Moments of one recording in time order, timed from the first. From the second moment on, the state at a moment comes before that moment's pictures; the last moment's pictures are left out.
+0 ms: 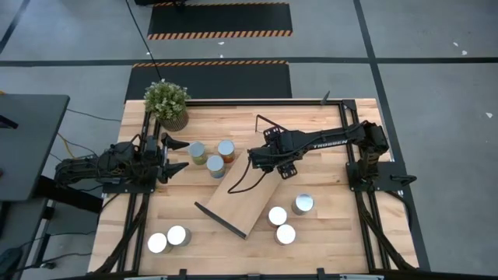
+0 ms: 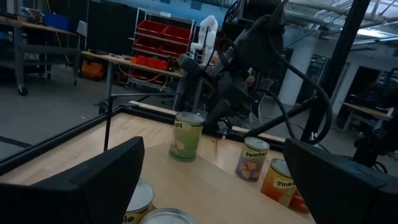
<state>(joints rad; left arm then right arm) 0.04 0.01 0.13 -0.01 -0.10 -0.22 0.07 1.88 1.71 -1.37 0.45 -0.31</state>
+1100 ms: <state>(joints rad) 0.04 0.01 0.13 -0.02 -0.10 -0.22 -0.05 1.88 1.69 -0.67 0.15 -0.23</state>
